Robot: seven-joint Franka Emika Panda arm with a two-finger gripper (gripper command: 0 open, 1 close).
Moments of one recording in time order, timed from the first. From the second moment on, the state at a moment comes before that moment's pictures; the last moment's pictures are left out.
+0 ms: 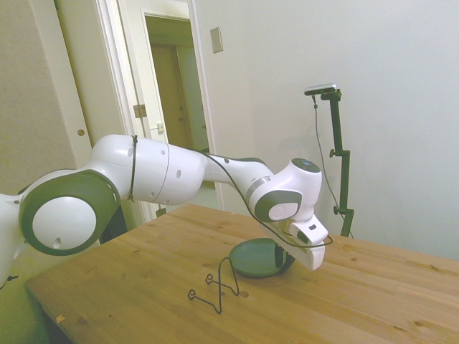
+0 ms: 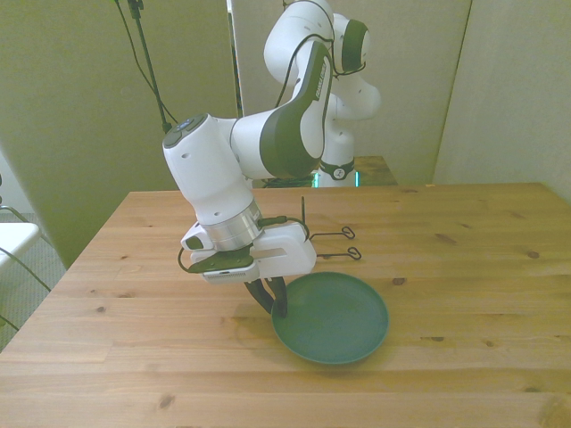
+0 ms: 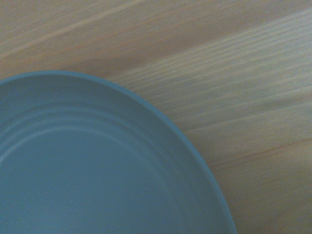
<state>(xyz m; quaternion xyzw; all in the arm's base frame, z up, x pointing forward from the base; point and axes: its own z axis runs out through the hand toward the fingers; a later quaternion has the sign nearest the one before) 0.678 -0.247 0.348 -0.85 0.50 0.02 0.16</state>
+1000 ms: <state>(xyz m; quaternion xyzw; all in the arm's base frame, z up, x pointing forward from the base) 0.645 -0.175 0.539 -0.86 0.48 0.00 0.17</state>
